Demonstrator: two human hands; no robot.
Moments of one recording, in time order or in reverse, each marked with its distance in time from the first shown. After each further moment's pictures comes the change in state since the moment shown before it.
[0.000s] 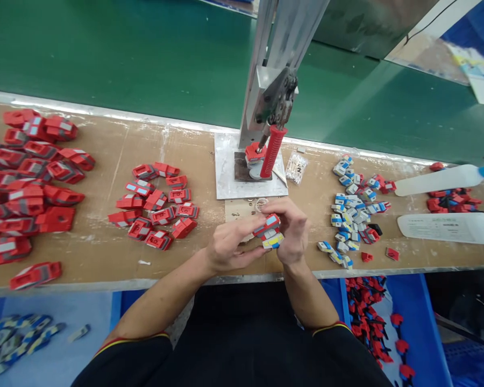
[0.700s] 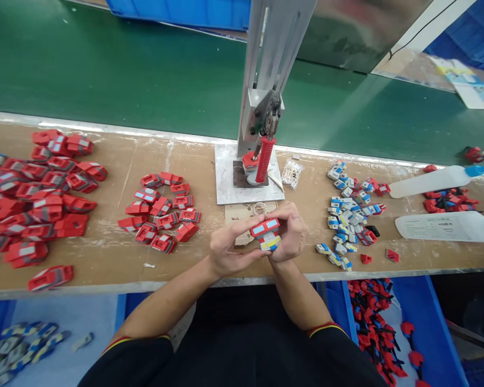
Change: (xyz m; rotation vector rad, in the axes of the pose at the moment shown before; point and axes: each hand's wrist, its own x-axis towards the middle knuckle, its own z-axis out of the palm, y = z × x) left_hand -0.005 0.008 0.010 -0.099 0.136 -0.118; right_hand -0.004 -0.009 0.021 0.110 0.334 -0.075
